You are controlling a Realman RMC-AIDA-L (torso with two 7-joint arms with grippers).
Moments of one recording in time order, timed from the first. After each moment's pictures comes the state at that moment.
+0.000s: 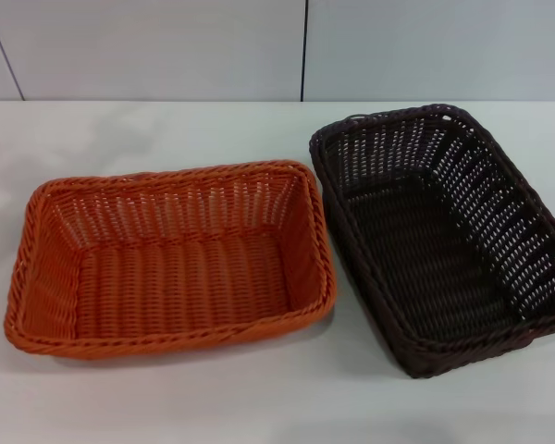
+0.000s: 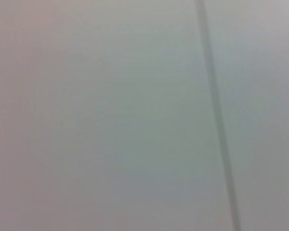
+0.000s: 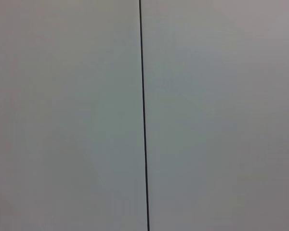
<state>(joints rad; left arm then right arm) -0.52 -2.06 -2.43 -1.31 1.68 -1.10 1.46 -0.01 2.09 -1.14 -0.60 2.86 1.27 -2.69</state>
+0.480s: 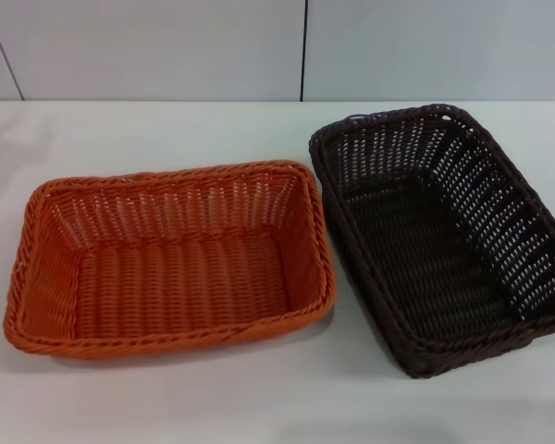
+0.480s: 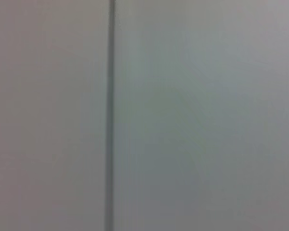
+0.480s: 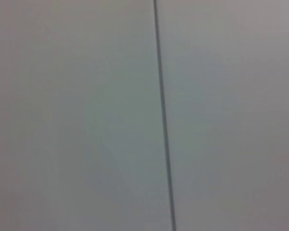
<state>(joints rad) -0.30 -2.07 -2.38 -1.12 1.09 -0.88 1.92 0.03 2.09 -1.18 -0.57 2.85 1.26 -2.69</state>
